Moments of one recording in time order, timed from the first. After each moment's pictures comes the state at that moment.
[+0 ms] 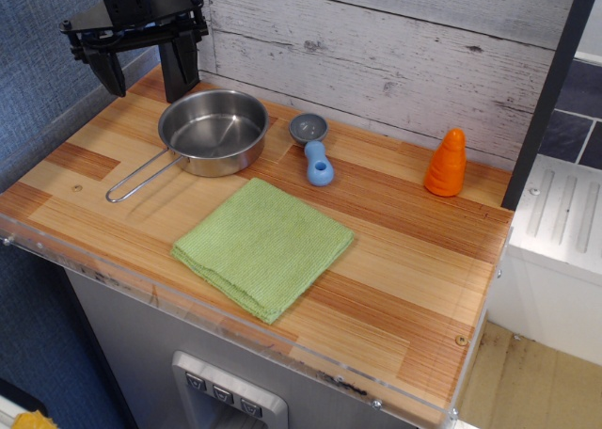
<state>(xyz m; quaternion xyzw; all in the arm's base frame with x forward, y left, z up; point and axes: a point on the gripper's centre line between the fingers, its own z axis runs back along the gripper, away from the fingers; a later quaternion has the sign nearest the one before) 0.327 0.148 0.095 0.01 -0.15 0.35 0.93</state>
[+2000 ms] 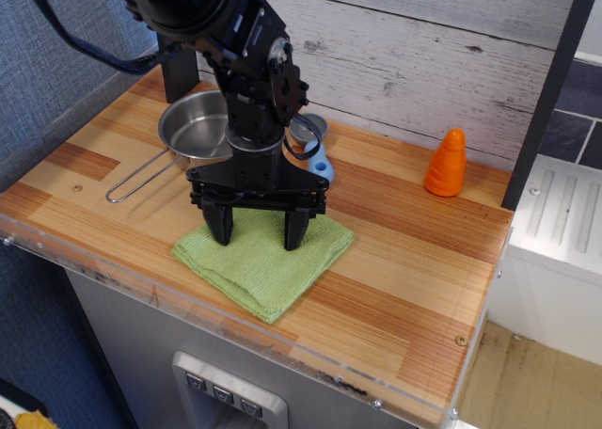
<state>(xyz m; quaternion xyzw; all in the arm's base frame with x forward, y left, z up) 0.286 0.025 0.007 0.03 -0.06 0.19 0.98</state>
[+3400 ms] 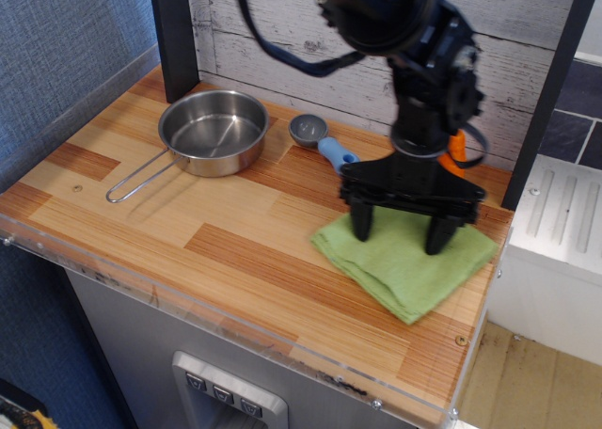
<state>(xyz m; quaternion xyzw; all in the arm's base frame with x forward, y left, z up) 0.325 -0.101 0.003 -0.01 -0.06 0.08 0.99</state>
